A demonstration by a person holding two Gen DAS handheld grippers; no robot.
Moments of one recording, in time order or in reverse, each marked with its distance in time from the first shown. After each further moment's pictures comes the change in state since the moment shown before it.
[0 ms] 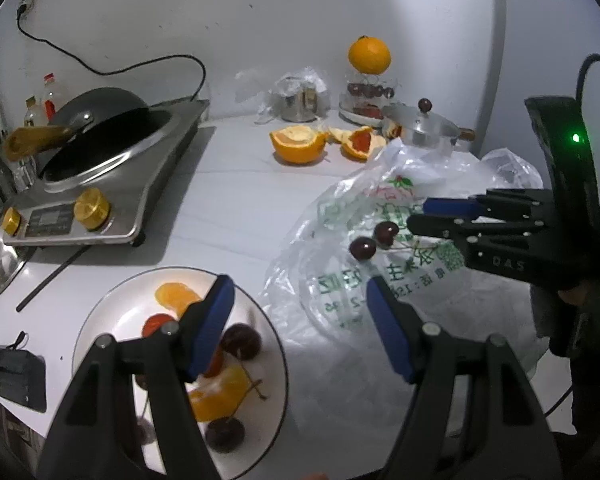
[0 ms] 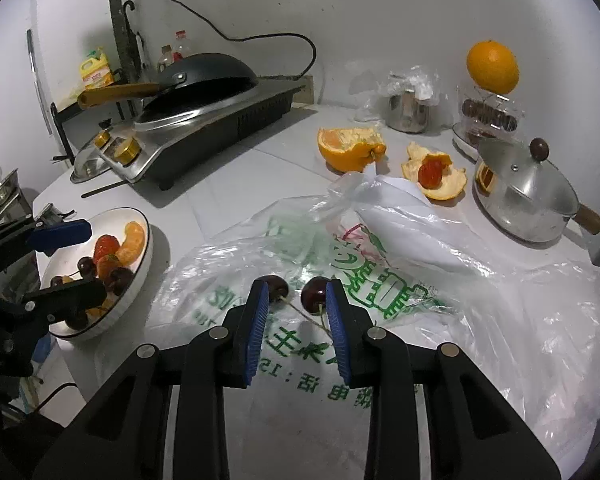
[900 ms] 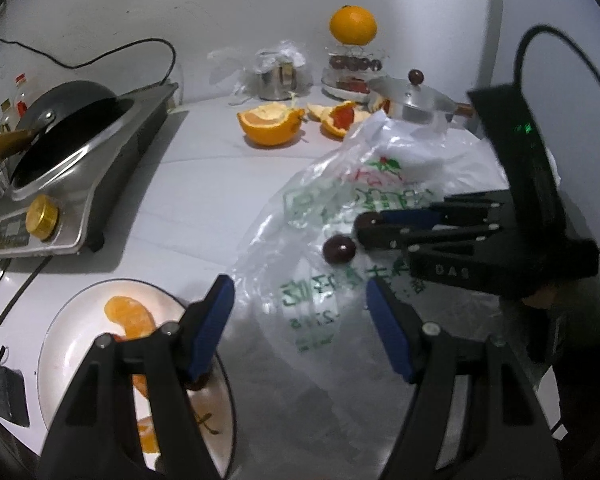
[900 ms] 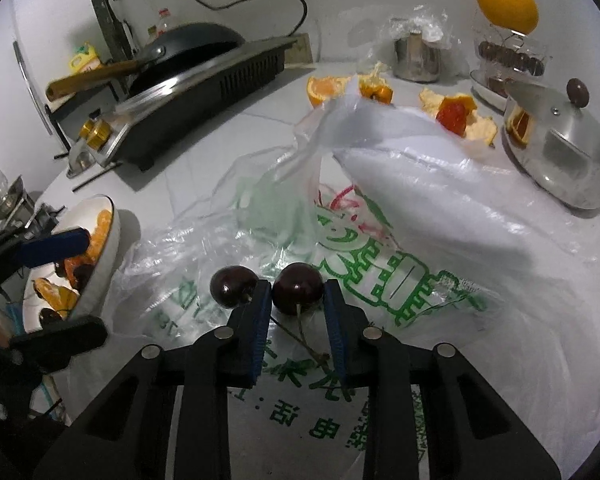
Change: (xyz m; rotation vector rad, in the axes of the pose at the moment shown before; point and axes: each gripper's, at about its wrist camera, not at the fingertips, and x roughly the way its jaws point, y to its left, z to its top) left arm 0.046 -0.030 0.014 0.040 0.080 -0.018; right arm 0.053 -0.027 -0.004 0.064 0.099 0.090
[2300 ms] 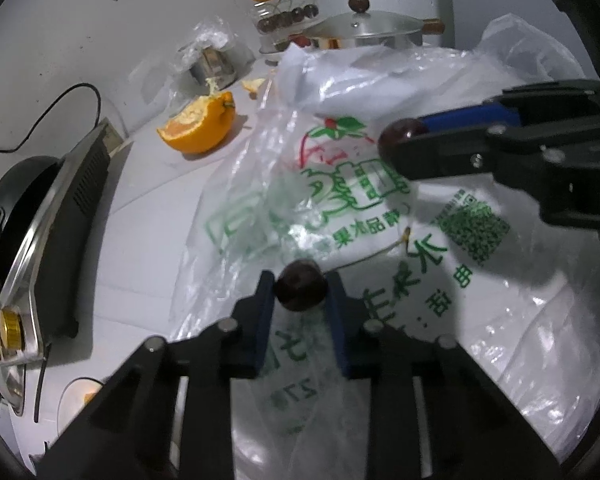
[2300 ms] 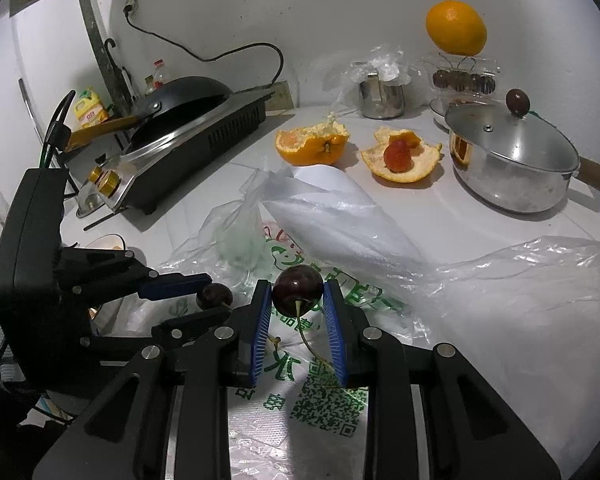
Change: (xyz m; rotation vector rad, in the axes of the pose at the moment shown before) left arm 0.083 -0.053 0.019 0.322 0.094 0.066; right arm -0.052 -0.034 -0.007 0.056 -0.139 0.006
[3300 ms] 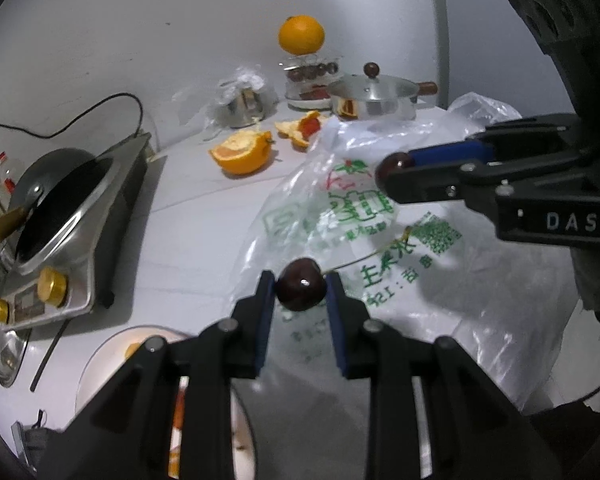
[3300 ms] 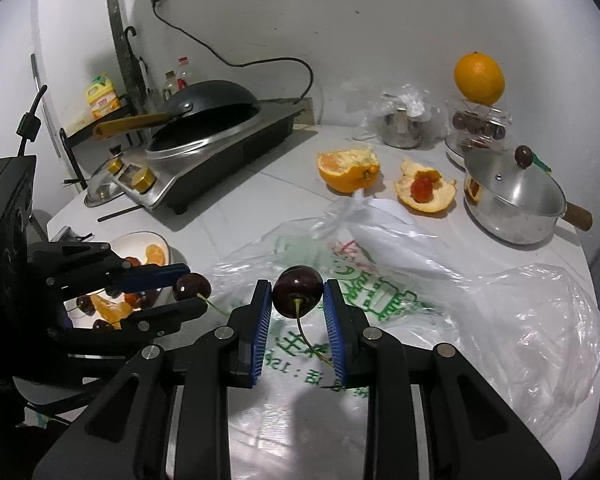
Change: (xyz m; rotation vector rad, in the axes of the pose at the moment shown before) left arm -0.098 0.030 -0.044 -0.099 -0.154 -0.027; right arm -0.035 0.071 0.007 -0.091 -0.024 -0.053
